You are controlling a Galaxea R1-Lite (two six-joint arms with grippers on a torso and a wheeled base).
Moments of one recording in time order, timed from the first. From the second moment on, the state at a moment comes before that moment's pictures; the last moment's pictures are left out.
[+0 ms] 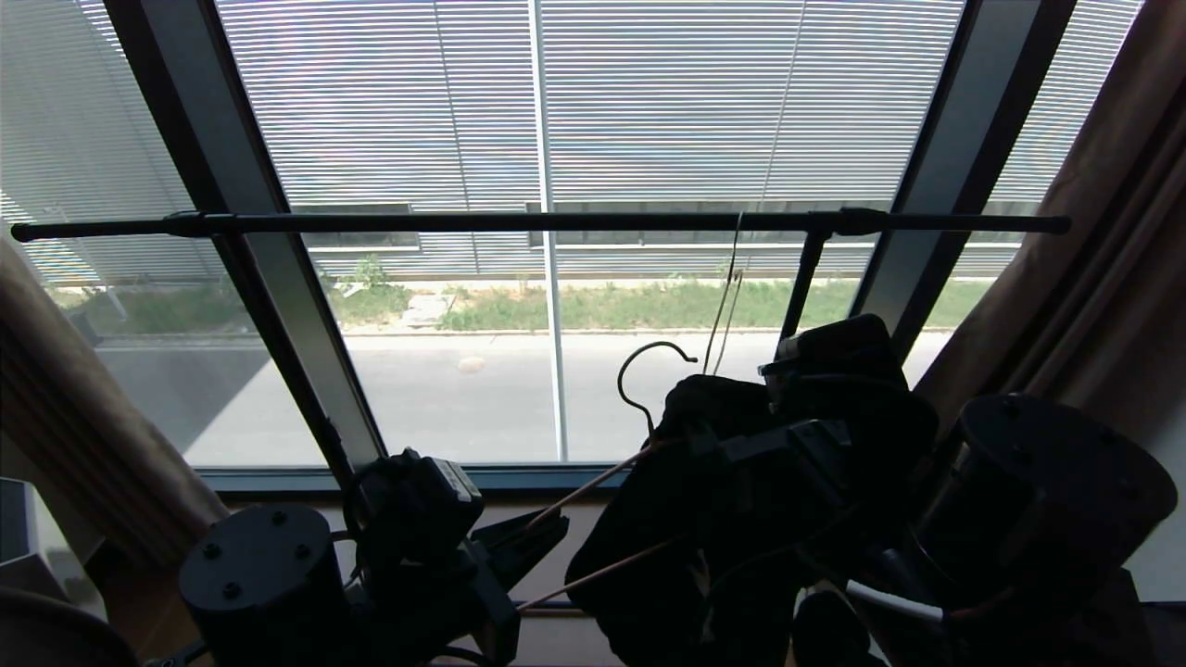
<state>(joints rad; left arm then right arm) -0.70 1.88 -0.18 -1.57 -0.15 0.11 0.96 1.73 -0.60 -1.11 -0.78 -0.15</state>
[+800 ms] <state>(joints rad) -0.64 1.89 -0.24 -1.57 -0.15 0.10 0.99 1.71 -0.54 -1.11 -0.78 -0.15</state>
